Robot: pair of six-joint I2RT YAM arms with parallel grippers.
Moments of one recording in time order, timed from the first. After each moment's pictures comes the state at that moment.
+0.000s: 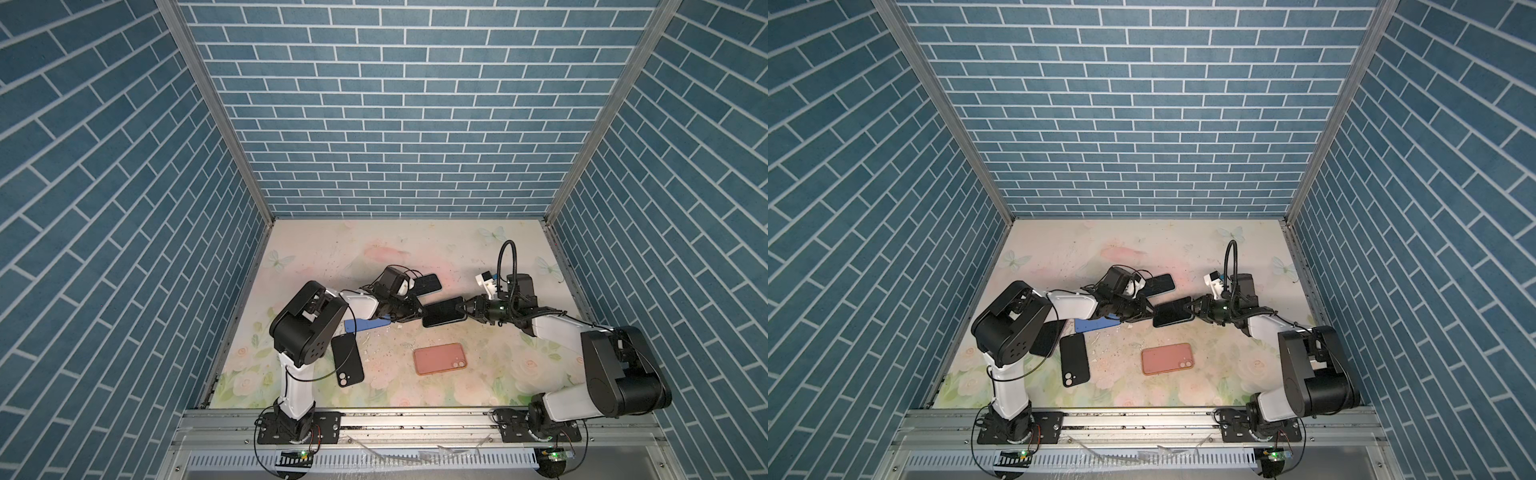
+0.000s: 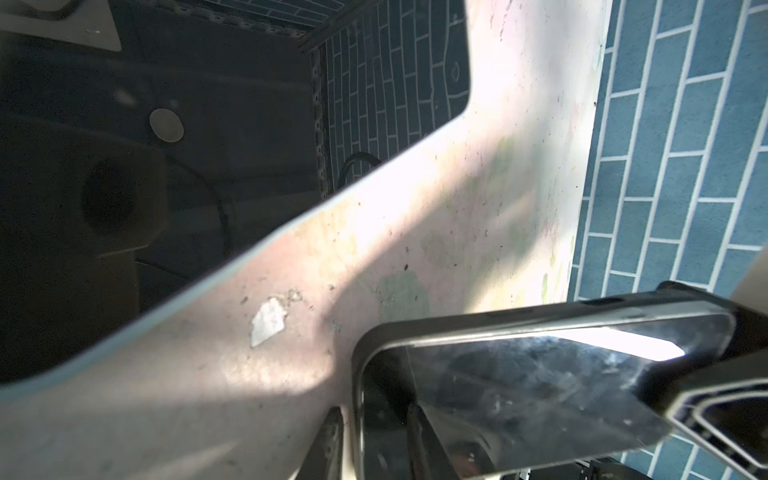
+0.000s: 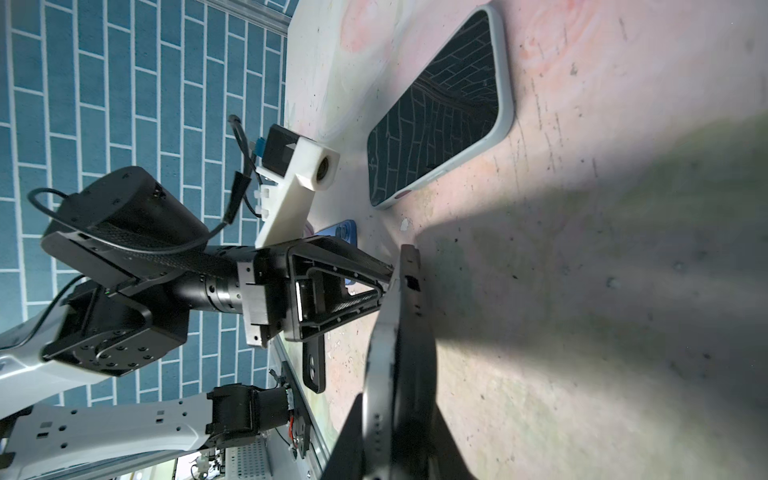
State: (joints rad) left arm -0.63 1.93 1.00 0.06 0.57 -0.80; right arm 0.22 1.45 0.57 0.07 -0.90 0.58
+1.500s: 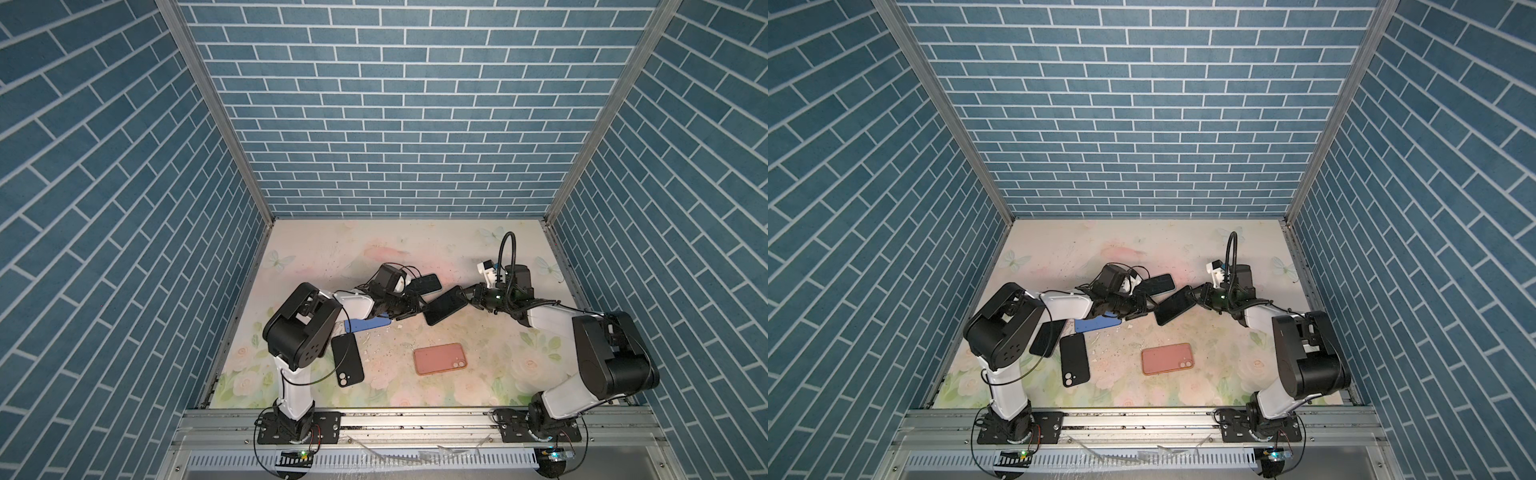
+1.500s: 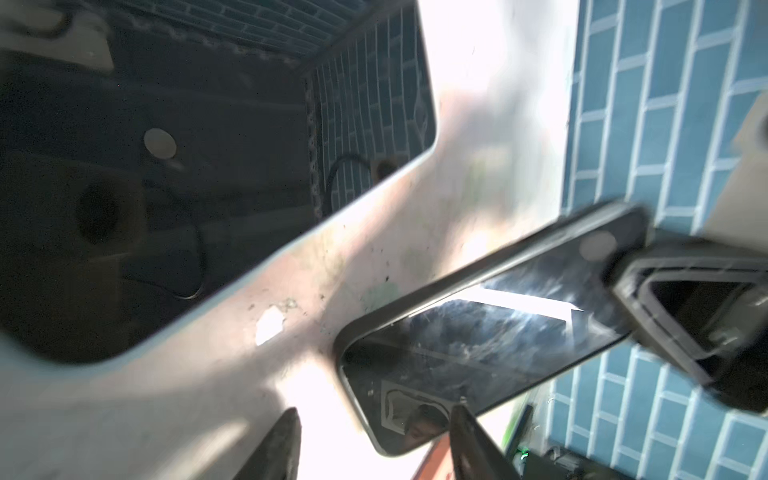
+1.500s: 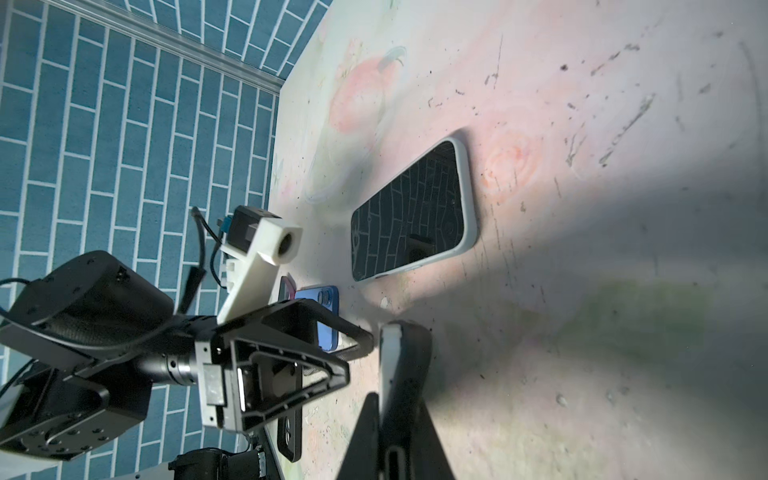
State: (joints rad) left arm -0.59 1.84 0.97 0.09 0.57 -0.79; right arm 0.20 1.52 0.64 0.19 -0.80 0.60
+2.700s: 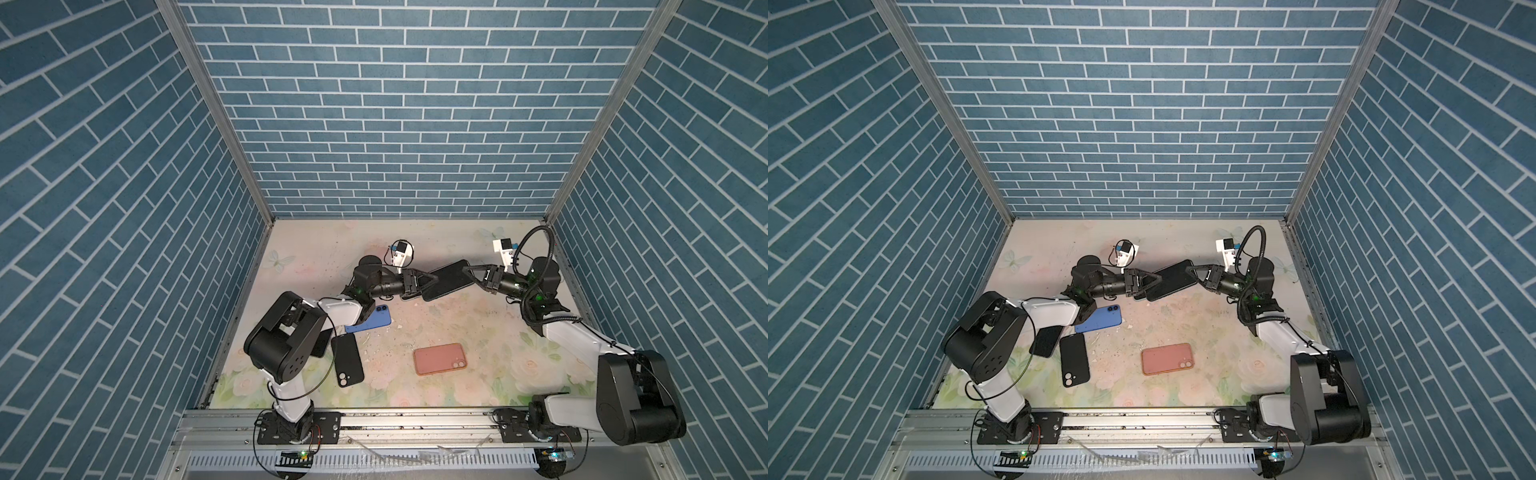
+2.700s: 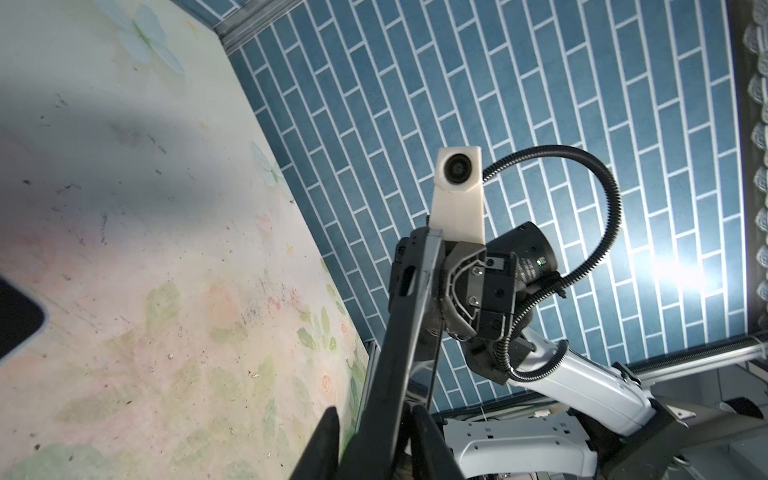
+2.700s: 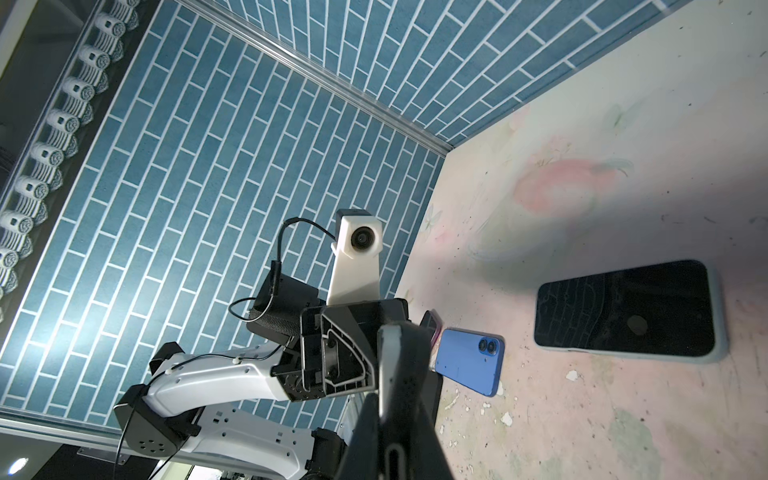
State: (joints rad) left arm -0.57 1.76 0.85 0.93 0.87 -1.15; right arm 0.17 1.33 0.62 0.64 -1.04 1.01
